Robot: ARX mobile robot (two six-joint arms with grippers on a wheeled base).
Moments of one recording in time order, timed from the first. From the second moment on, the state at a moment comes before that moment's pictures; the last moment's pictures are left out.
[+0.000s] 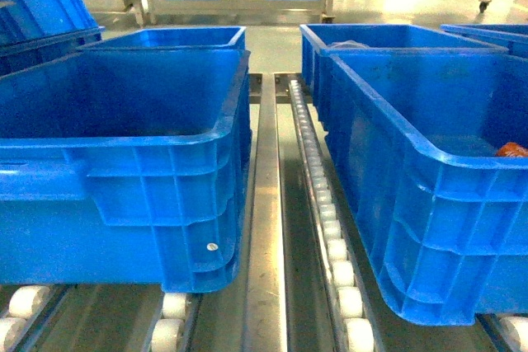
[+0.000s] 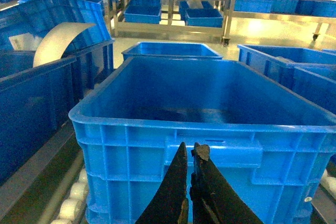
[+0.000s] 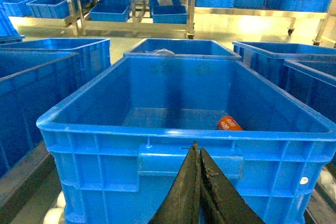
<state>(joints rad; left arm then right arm) 0.00 0.20 0.01 0.20 0.00 -0.01 0.00 0.19 0.01 0.19 0.00 -0.01</state>
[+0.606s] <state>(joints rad) 0.00 0.01 0.01 0.00 0.00 -0.01 0.00 0.01 0.01 -0.01 0.00 -0.01</state>
